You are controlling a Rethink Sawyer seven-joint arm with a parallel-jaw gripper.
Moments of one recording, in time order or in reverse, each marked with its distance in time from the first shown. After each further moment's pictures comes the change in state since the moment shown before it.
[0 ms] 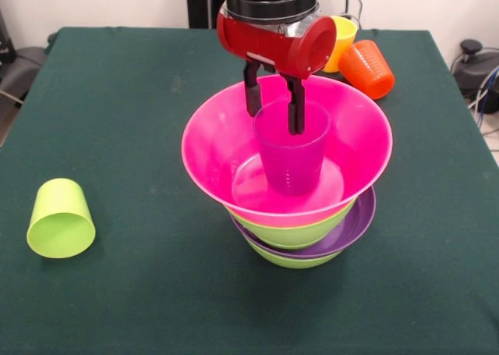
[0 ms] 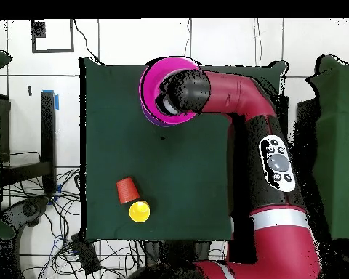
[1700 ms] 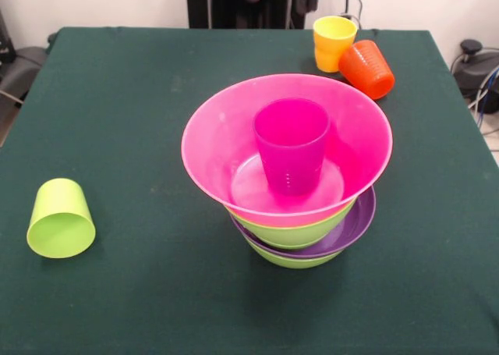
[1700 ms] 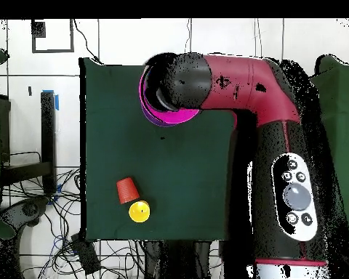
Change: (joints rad) arm 0.020 -0.226 0.000 0.009 -0.003 0.124 0.000
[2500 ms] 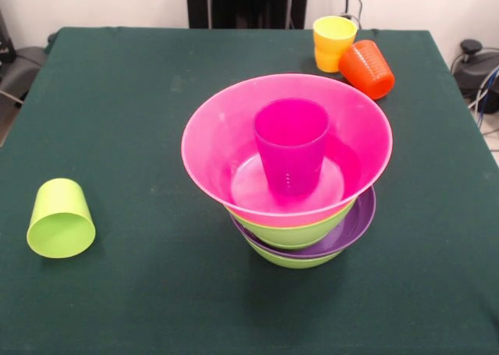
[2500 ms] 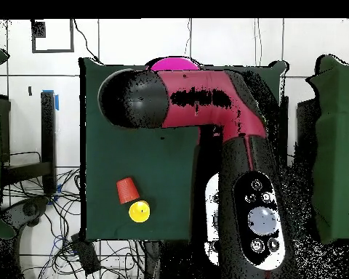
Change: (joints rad) arm 0.073 -0.094 -0.009 0.116 0.015 0.000 0.000
